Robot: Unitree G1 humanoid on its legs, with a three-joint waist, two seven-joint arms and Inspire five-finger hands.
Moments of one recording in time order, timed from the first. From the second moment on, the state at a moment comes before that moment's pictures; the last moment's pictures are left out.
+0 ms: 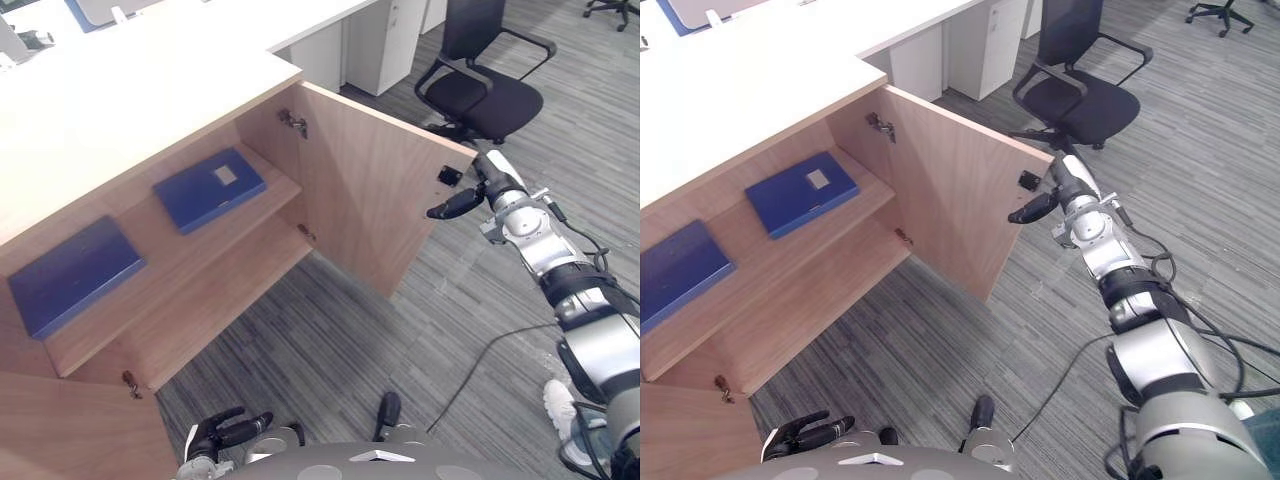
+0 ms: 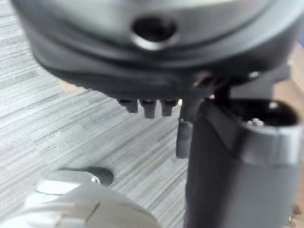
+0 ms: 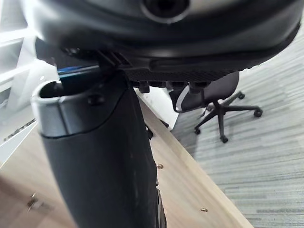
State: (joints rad) left arm 0.22 0.10 0.18 0.97 -0.03 -0.09 0.06; right arm -0.79 -0.76 0.64 0.74 0.10 0.00 0.00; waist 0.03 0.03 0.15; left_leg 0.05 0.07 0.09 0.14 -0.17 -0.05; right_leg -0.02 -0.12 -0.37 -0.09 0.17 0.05
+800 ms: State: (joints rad) left arm 0.20 0.13 0.29 1.05 0.01 -0.09 0.08; right arm -0.86 -0.64 1.36 0.13 0.12 -0.23 0.47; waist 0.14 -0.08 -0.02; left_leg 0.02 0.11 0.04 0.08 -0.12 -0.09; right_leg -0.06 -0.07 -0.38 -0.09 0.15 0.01
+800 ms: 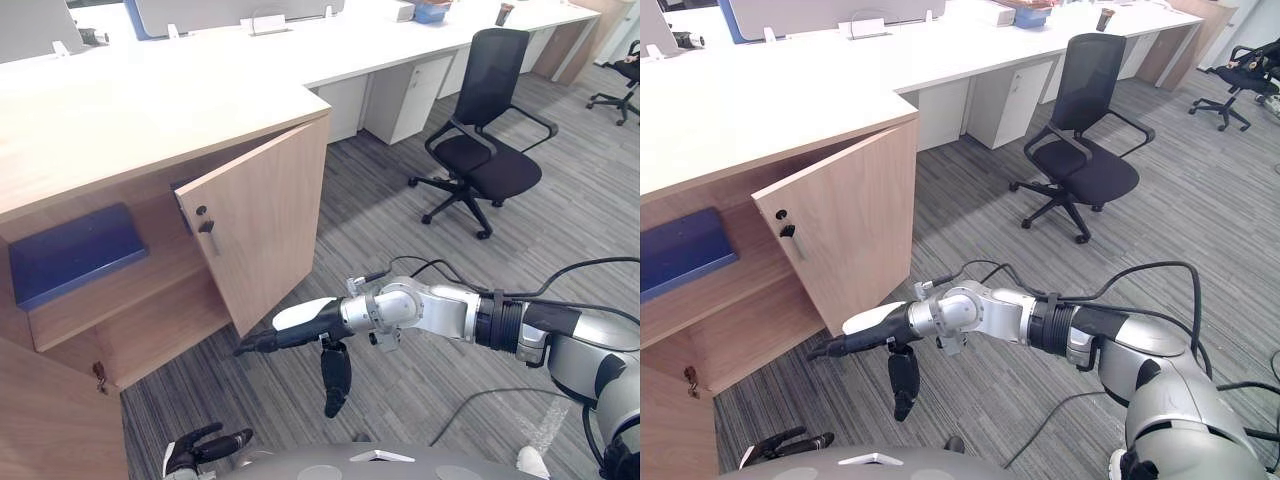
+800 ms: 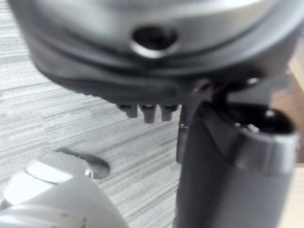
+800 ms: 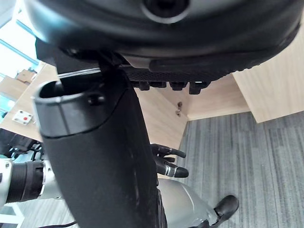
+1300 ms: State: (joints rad) left arm 0.19 0.10 0.24 1.05 0.00 -0.09 0.06; right arm -0.41 -0.62 0.92 0.63 -0.42 -0.21 0.37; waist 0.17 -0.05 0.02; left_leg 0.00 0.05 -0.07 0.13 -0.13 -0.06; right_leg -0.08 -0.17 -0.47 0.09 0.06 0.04
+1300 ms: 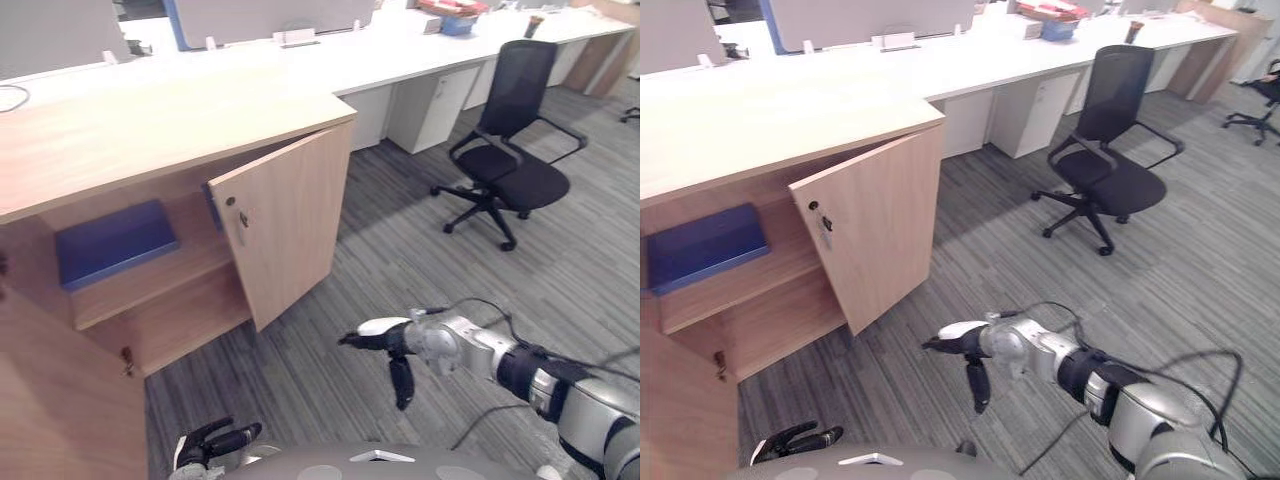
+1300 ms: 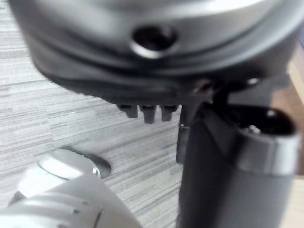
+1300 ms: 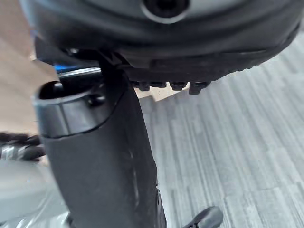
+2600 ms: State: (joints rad) left arm 0.11 0.16 0.19 1.05 -0.13 -0.06 -0.05; right arm 0.08 -0.02 -0.49 1.18 0.09 -0.03 -0.03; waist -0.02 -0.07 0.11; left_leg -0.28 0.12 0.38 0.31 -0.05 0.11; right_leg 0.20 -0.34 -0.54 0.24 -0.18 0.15
